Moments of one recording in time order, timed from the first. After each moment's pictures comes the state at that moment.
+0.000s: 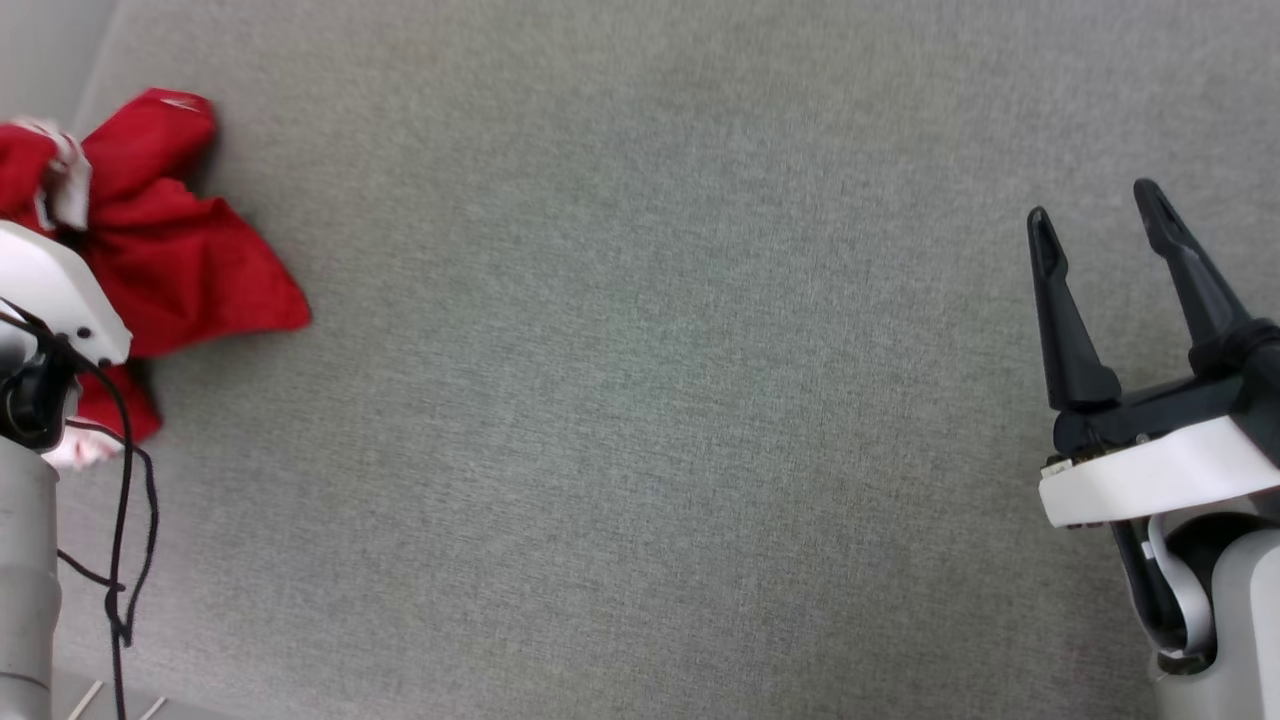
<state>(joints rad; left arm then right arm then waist) -0.82 0.48 0.02 0.82 -0.41 -0.07 0.28 -0.27 -0.15 0.04 -0.22 0.10 0.13 0.01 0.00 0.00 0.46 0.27</state>
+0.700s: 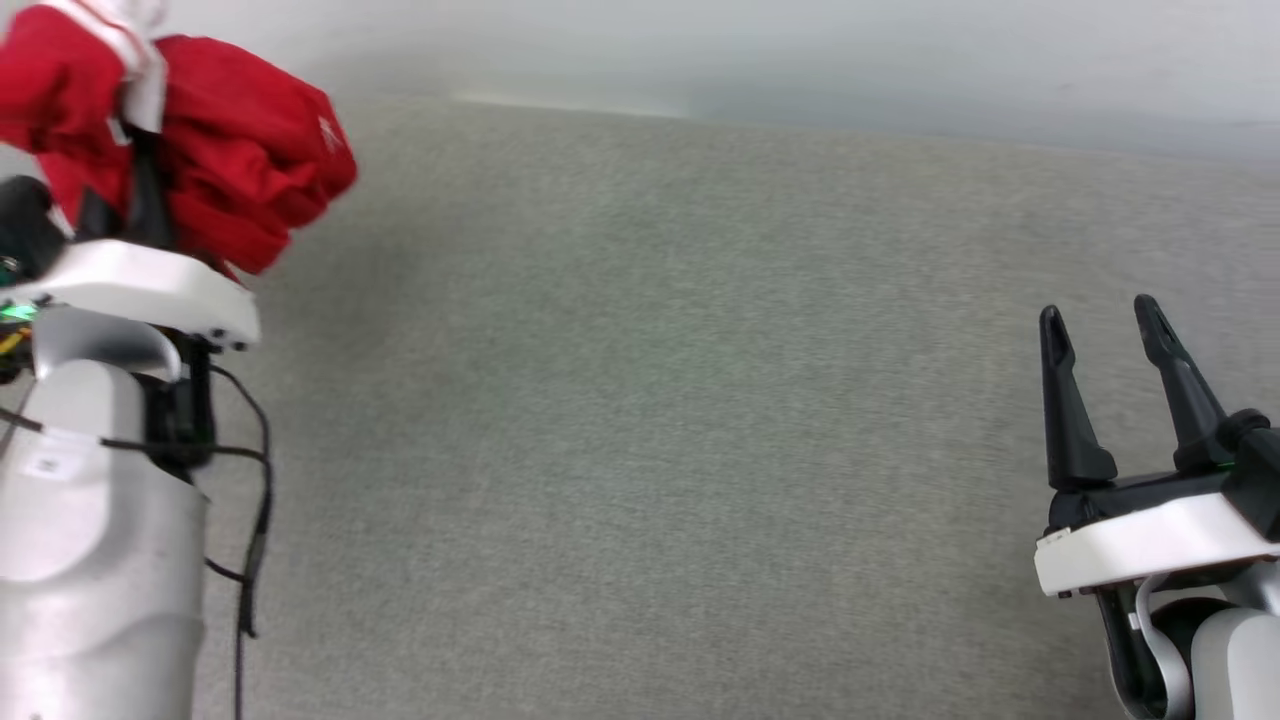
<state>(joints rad) -0.70 0.33 0.01 0.55 -0.37 0.00 -0.23 -0.13 -0.06 -0.05 -0.16 0.11 0.13 -0.04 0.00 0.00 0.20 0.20</state>
